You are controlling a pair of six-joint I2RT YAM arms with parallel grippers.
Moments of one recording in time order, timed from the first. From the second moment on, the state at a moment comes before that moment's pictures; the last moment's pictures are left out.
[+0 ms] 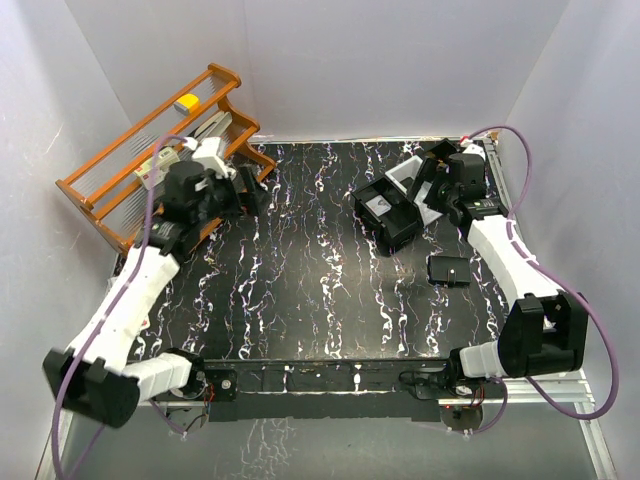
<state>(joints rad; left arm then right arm) -0.31 1.22 1.14 -0.40 0.21 -0.35 0.10 1.37 1.11 -0.37 0.04 0.44</state>
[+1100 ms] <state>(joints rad) -0.30 0.81 0.63 -0.42 0.08 -0.22 0.06 1.82 1.45 -0.52 -0.12 0.16</state>
